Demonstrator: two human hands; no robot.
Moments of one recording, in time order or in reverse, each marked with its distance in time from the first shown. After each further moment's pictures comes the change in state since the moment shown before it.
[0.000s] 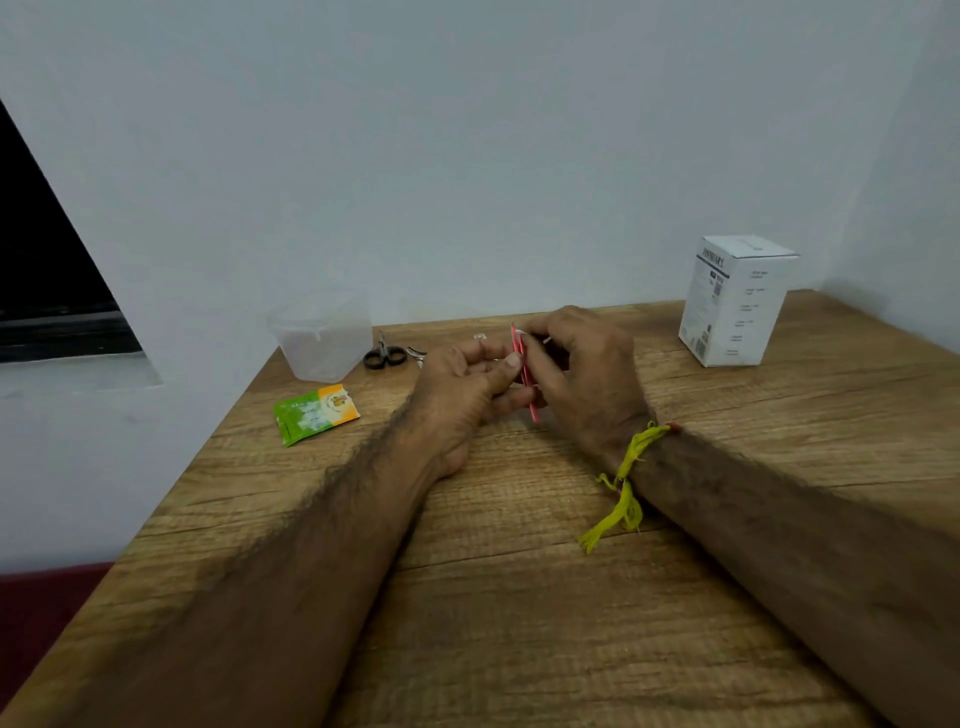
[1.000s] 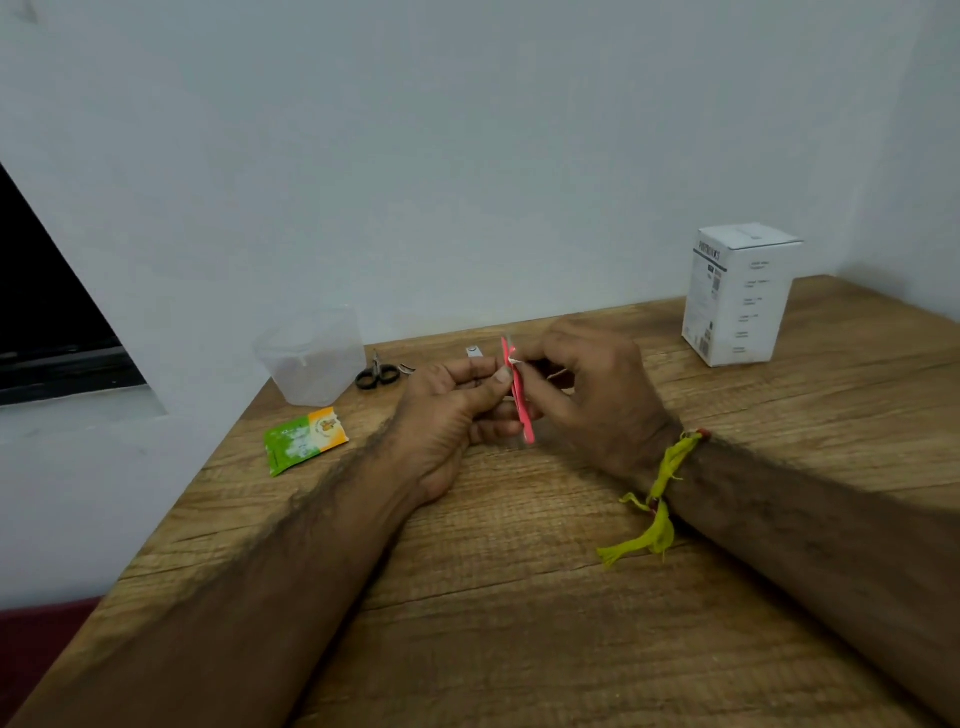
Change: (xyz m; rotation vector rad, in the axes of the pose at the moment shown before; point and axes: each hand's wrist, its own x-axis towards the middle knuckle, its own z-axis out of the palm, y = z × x) left_hand 0.003 -0.002 -0.002 0.061 -0.082 0.013; right_hand -0.003 0.008 -0.017 0.101 -0.059 -0.095
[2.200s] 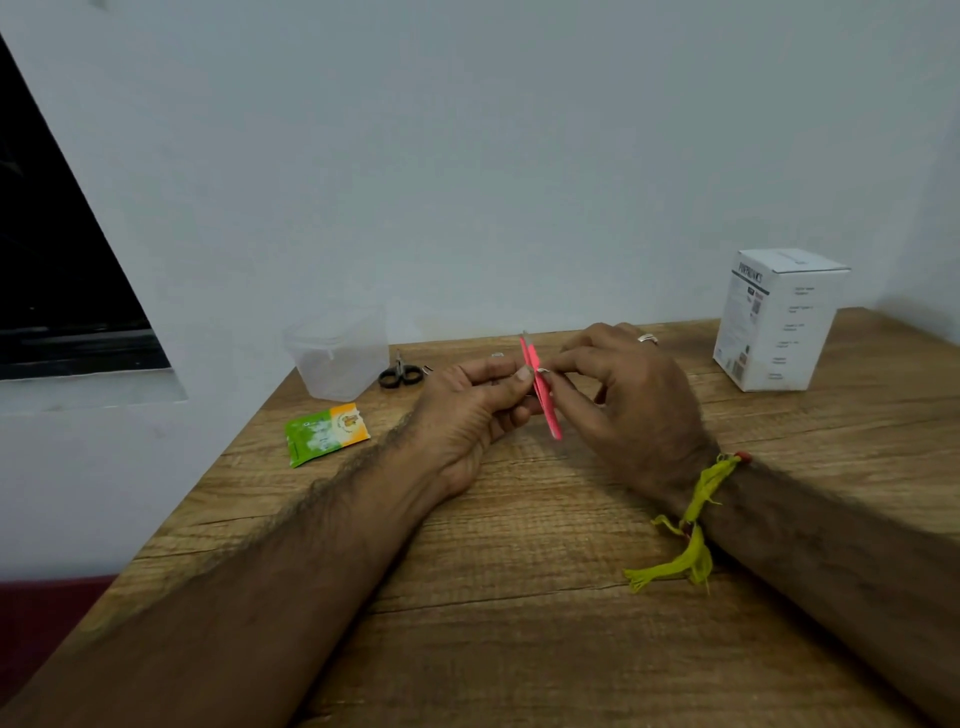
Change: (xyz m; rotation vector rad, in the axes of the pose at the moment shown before) left_hand 0.005 0.003 -0.004 -0.188 0.090 -0.030; right_hand -0.001 0.000 -0.003 -0.140 -0.075 0.015
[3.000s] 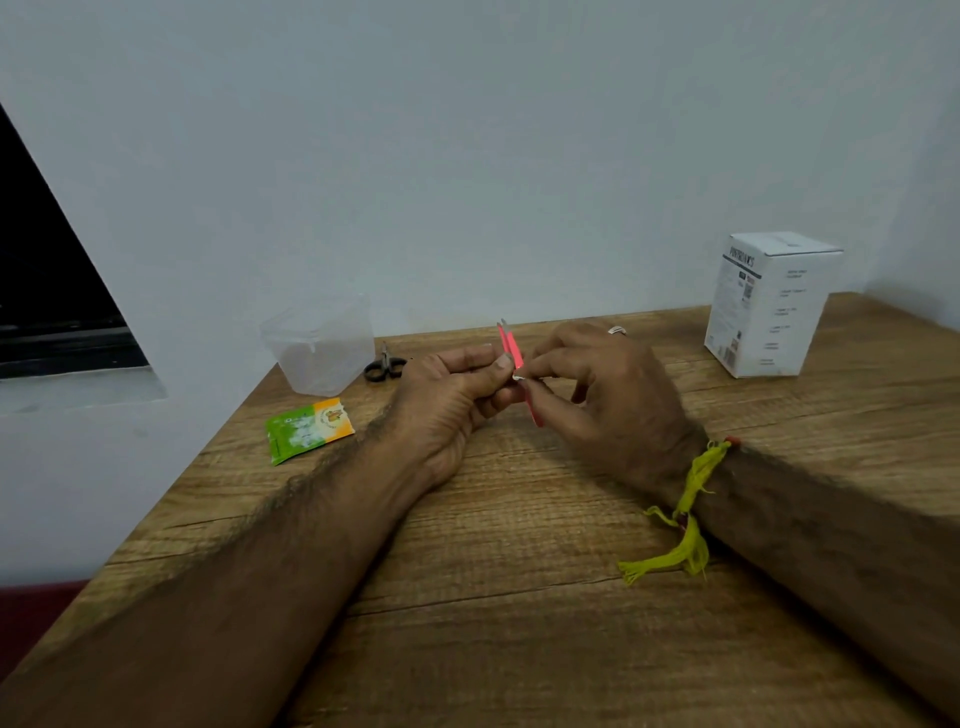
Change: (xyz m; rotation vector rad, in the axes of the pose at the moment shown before) left_hand 0.006 -0.002 -0.003 -0.004 0.049 0.037; right_hand -0.001 0.000 0.004 0.046 -0.072 -0.030
